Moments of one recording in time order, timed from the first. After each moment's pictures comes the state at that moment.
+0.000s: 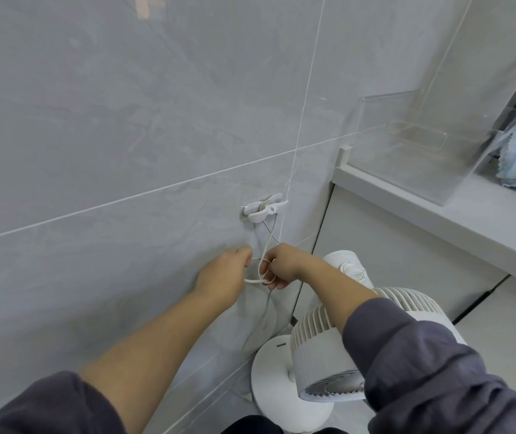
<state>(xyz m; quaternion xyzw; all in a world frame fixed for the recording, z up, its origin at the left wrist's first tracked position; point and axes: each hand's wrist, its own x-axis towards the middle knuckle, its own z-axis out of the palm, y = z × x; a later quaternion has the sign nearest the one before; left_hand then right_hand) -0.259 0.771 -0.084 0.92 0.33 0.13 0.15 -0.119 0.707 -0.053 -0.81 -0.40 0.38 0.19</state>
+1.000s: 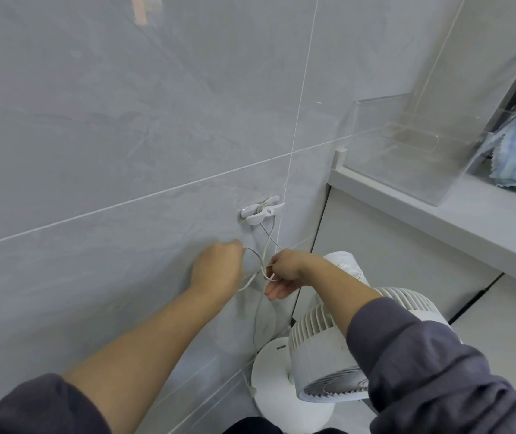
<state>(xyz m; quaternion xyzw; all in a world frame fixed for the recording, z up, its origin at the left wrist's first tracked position) -0.261 0.761 -0.048 0.91 0.38 0.13 -0.02 -0.119 0.695 -0.045 -0.79 -0.33 0.47 0.21</state>
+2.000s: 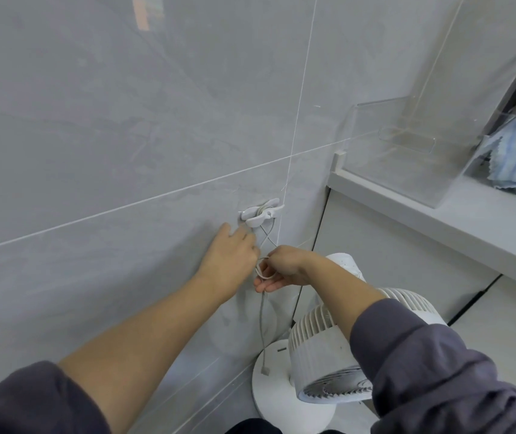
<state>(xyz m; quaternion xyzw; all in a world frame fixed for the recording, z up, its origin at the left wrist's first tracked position) -0.255 0.758 -0.032 0.94 0.21 0.06 -0.27 -0.125 0.699 -0.037 -0.75 -0.31 0.50 0.30</state>
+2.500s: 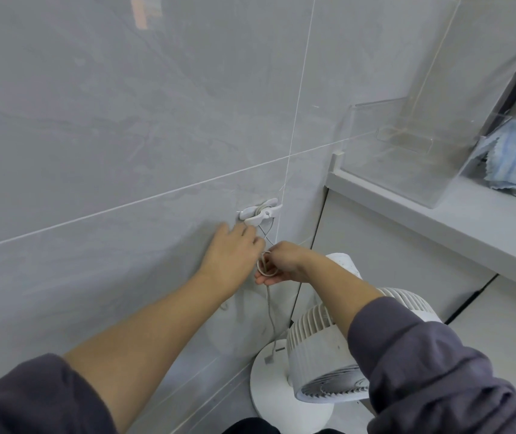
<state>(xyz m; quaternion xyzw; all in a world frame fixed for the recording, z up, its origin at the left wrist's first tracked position) -0.248 0.756 -0.031 0.94 0.22 0.11 -0.24 -0.121 0.700 -0.037 -0.75 -0.31 0.47 0.34</state>
